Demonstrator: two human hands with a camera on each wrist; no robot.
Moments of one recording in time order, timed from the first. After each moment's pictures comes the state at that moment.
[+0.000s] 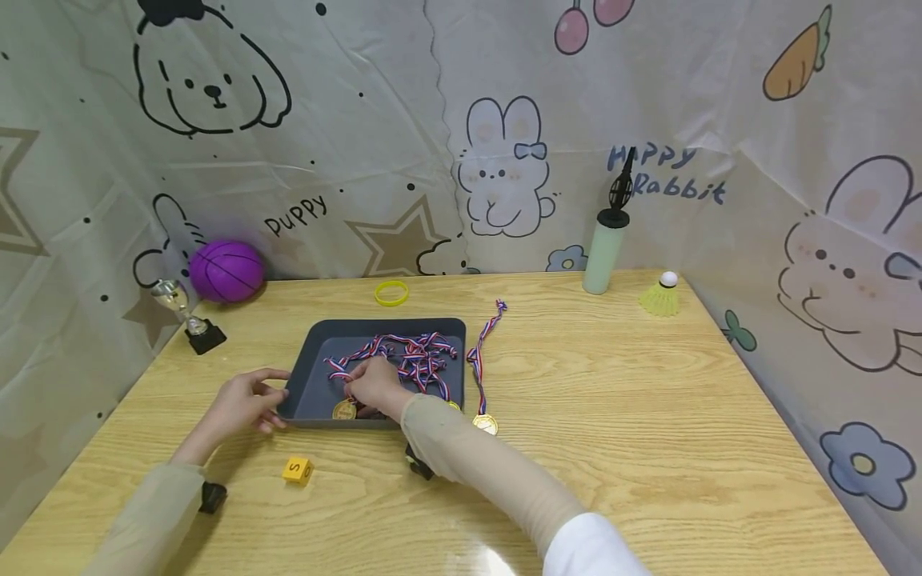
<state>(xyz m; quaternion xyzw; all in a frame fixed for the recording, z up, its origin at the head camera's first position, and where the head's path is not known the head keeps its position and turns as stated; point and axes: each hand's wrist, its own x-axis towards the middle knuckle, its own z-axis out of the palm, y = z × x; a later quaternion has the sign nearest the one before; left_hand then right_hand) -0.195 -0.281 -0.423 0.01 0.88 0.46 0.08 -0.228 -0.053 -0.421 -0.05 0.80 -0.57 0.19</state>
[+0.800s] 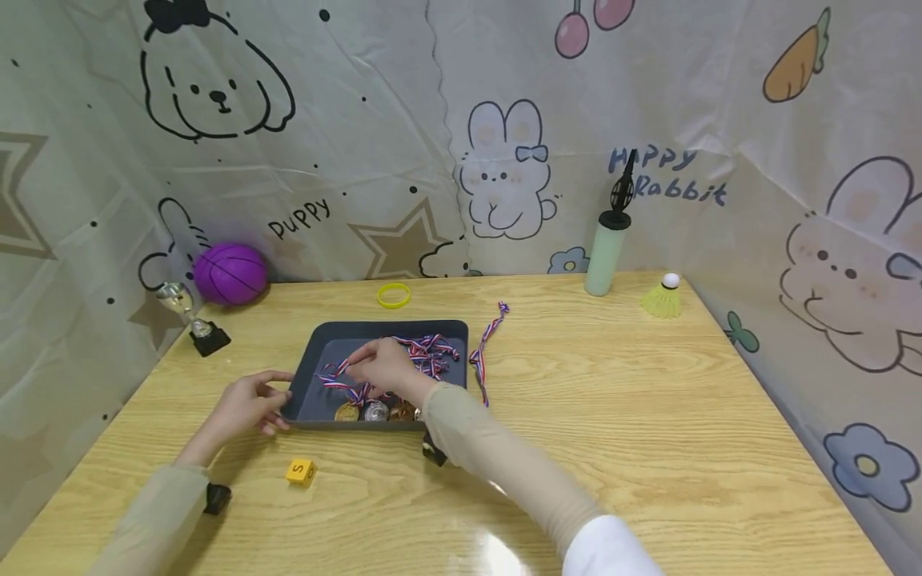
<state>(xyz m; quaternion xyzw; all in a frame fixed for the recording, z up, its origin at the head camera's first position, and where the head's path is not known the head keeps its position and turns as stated) -0.197 -0.279 -0.425 0.00 0.88 0.46 0.08 -0.240 -0.025 -0.395 -0.14 0.77 -0.59 0.22</state>
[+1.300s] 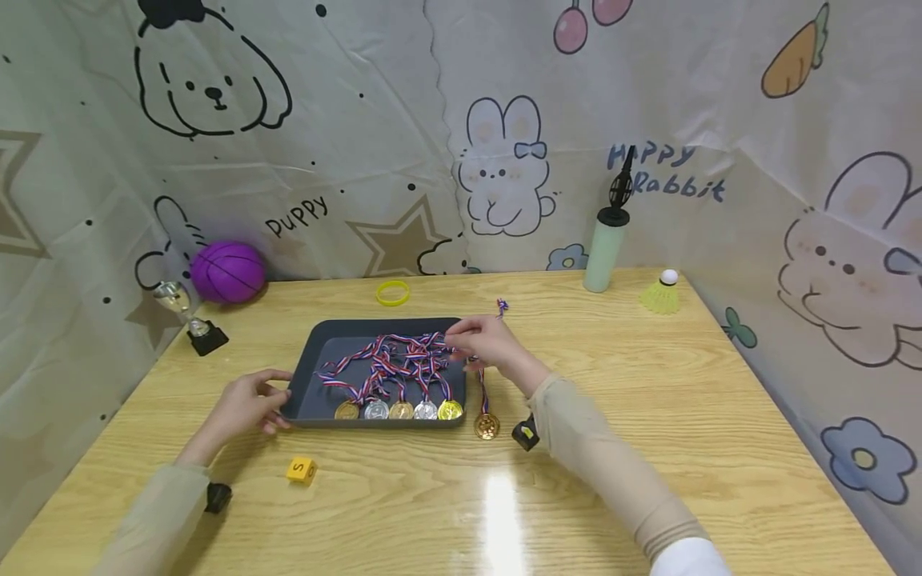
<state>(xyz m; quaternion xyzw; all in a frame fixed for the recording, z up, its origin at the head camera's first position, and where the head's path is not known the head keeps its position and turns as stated) -0.196 -0.278 -0.424 -0.01 0.89 0.46 0.08 -0.253 0.105 -0.380 -0.08 0.78 -0.60 0.19</state>
